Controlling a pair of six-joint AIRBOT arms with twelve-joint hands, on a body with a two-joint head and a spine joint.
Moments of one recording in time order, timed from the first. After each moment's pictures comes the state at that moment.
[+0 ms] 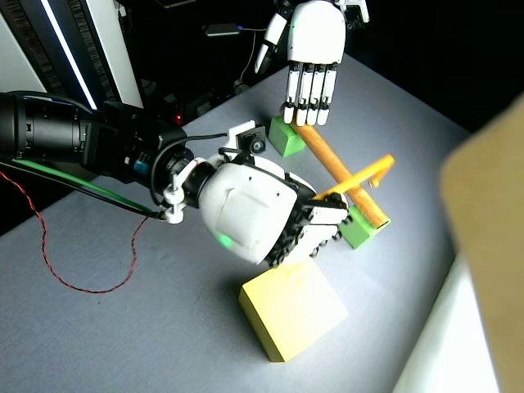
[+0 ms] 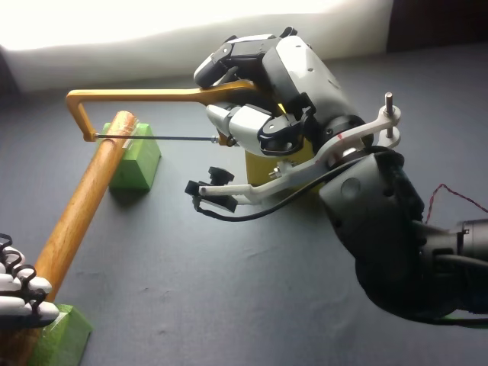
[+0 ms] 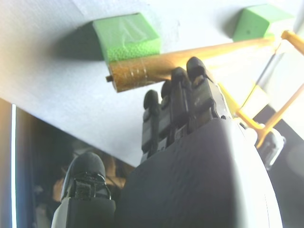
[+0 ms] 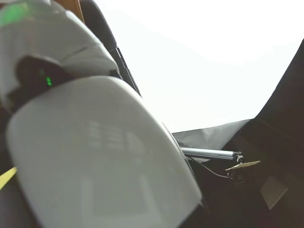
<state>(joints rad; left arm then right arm) 0.81 -0.29 0.68 1.09 -0.37 0.00 -0.39 -1.52 1.09 0.95 1.12 -0.99</state>
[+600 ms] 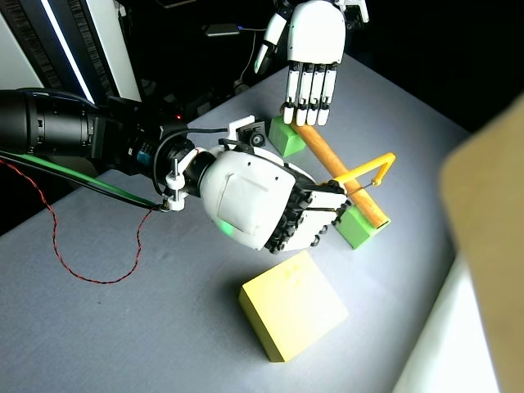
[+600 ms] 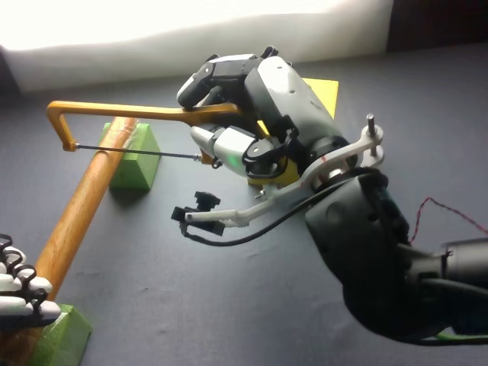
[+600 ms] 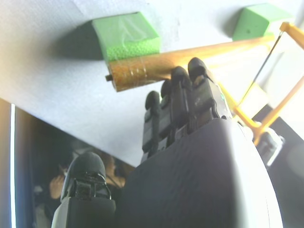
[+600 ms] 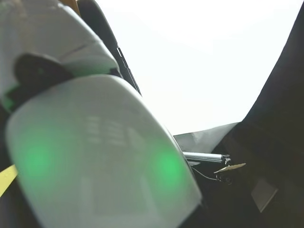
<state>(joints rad) 0.81 -0.29 0.67 1.09 -0.37 0.00 -0.41 -1.58 1.11 0.93 1.14 -0.99</state>
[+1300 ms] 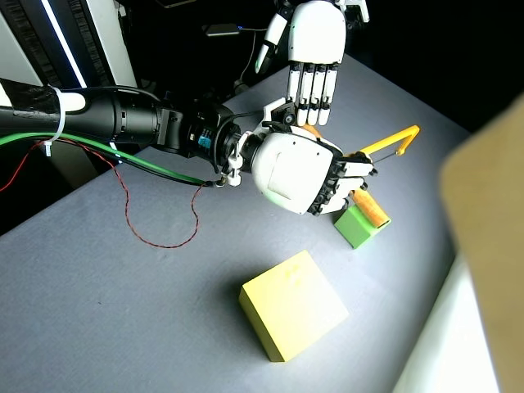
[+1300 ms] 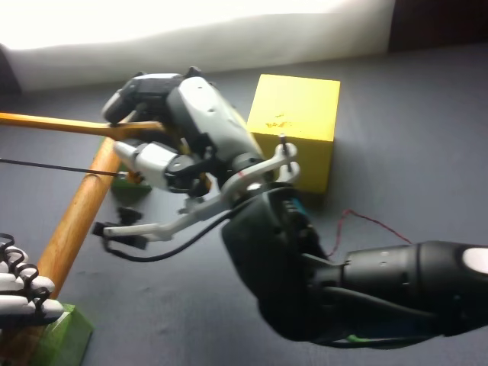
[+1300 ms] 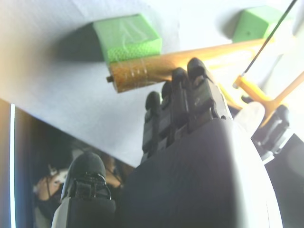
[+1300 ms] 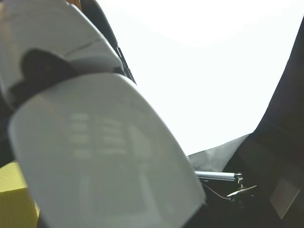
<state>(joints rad) 0.81 -0.30 0.68 1.09 -0.37 0.00 -0.39 -1.76 1.27 0.91 1.10 -0.91</state>
